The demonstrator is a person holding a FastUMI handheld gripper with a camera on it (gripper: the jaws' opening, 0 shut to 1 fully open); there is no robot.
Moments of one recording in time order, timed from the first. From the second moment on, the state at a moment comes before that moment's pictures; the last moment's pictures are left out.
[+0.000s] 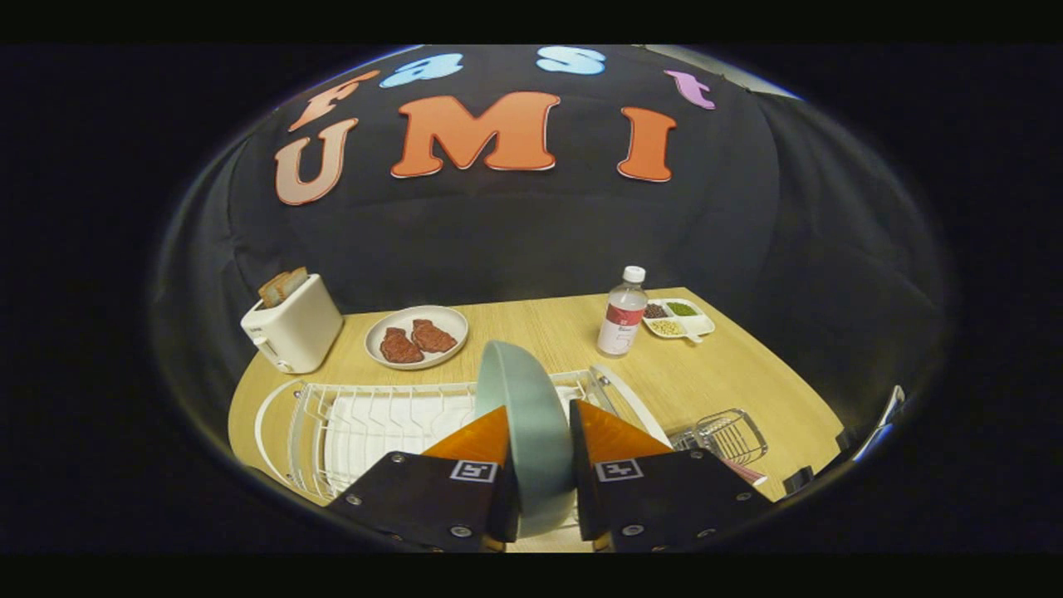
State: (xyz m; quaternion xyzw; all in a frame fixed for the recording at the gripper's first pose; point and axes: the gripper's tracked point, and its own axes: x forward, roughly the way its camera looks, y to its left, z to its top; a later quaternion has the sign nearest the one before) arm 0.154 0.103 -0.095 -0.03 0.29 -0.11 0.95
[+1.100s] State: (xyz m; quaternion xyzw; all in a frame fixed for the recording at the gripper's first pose) arm 0.031 0.104 -0.086 0.11 0.29 0.00 0.95
